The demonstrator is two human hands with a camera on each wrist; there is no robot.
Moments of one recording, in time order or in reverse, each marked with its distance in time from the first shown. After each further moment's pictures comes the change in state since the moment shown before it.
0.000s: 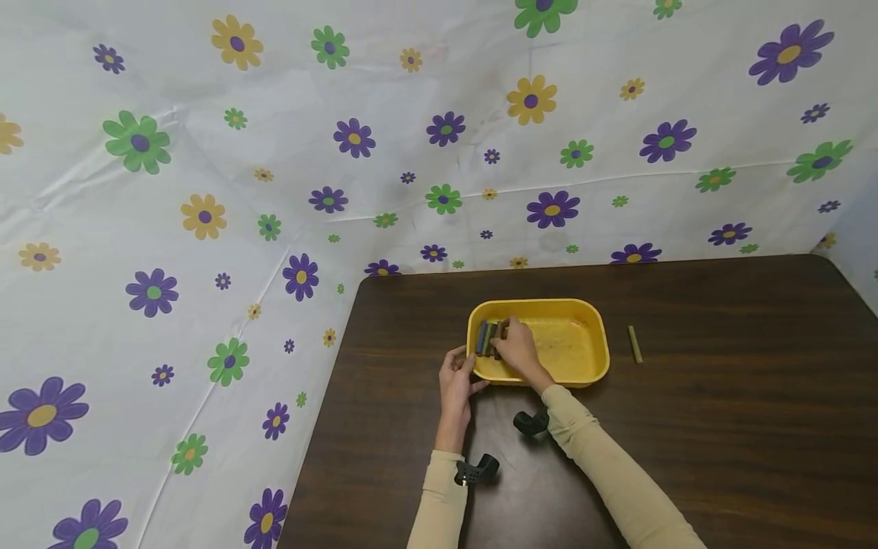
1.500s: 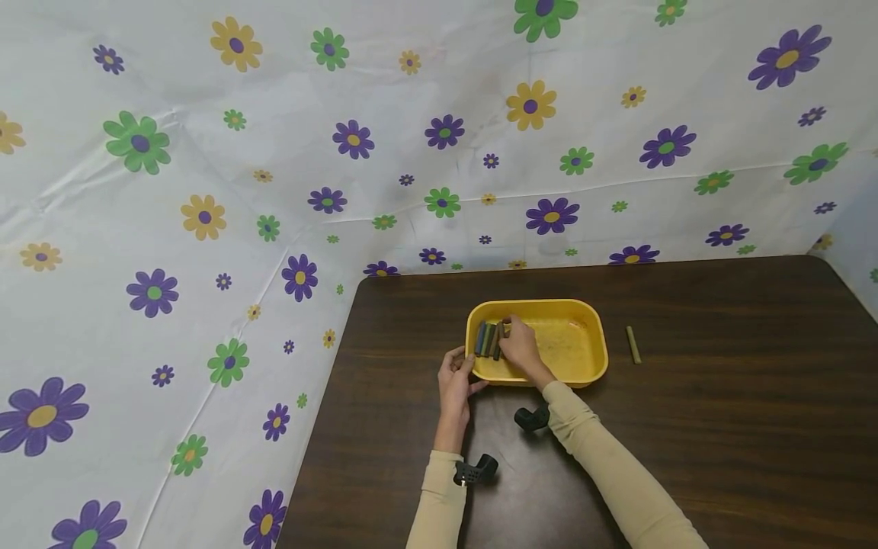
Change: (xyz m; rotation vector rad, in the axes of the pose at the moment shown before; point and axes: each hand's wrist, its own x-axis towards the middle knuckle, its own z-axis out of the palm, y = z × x) left_hand 0.001 0.001 -0.001 -0.005 0.002 -0.009; right_hand 0.001 0.003 -0.006 0.022 -0.006 -0.013
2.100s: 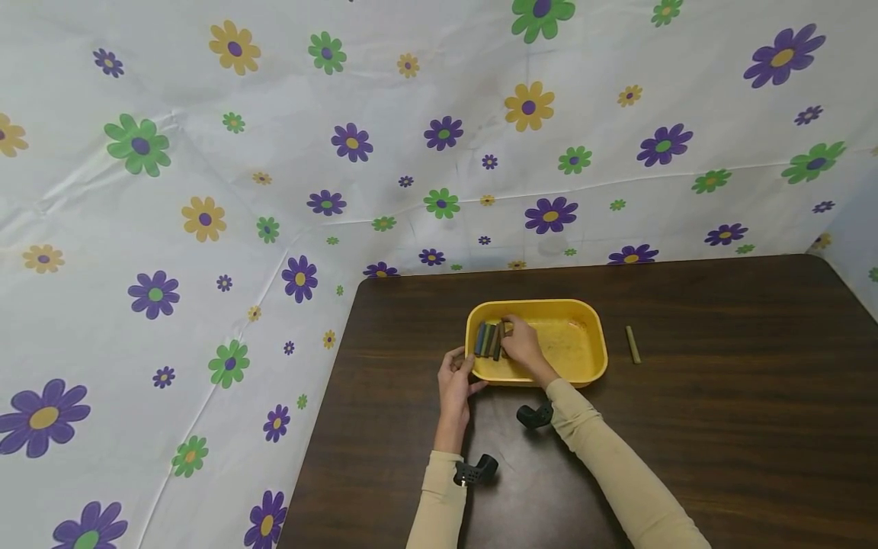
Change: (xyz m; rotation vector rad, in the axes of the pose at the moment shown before) left_hand -0.001 -0.001 -0.001 0.008 -0.005 0.014; right_hand 0.003 0.003 -0.002 0.045 -0.051 0.050
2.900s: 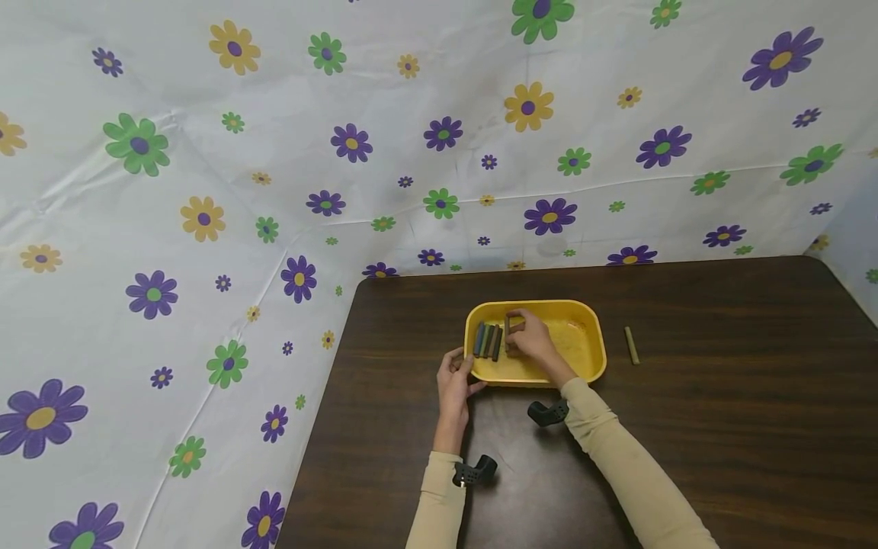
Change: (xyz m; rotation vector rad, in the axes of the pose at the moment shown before) left_hand 0.018 -0.026 -0.006 -0.026 0.025 -0.011; right_hand -0.002 -0.001 -0.027 0.303 -0.098 0.104
